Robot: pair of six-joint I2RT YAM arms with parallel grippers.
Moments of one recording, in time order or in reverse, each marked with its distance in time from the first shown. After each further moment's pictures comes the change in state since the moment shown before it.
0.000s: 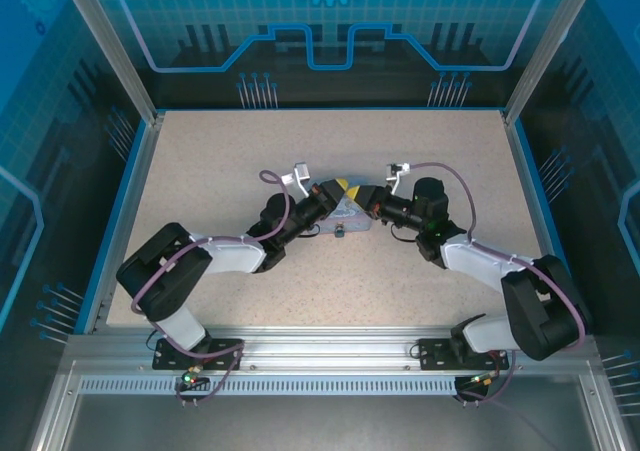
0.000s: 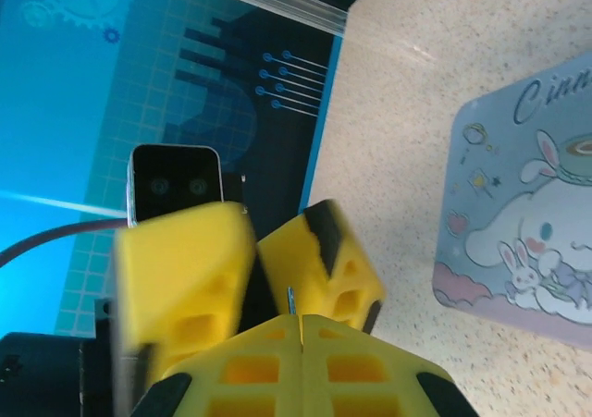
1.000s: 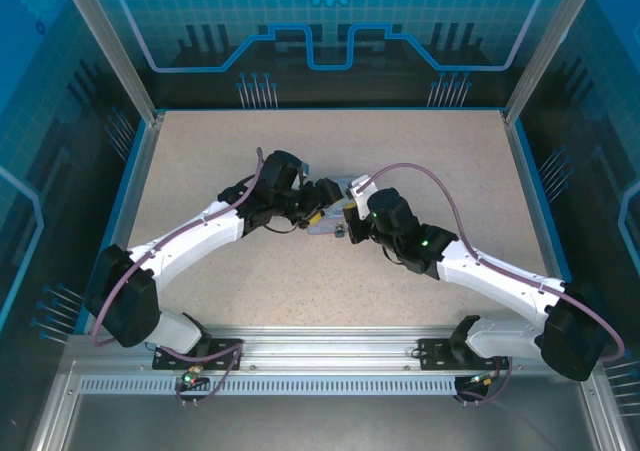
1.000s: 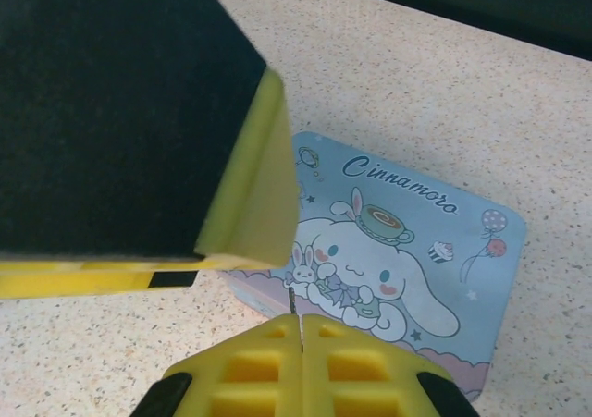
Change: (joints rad) left arm 0.089 -0.196 0.419 -1.342 0.289 0.119; right arm 0.387 -0.122 0.204 -0.623 0.798 -0.928
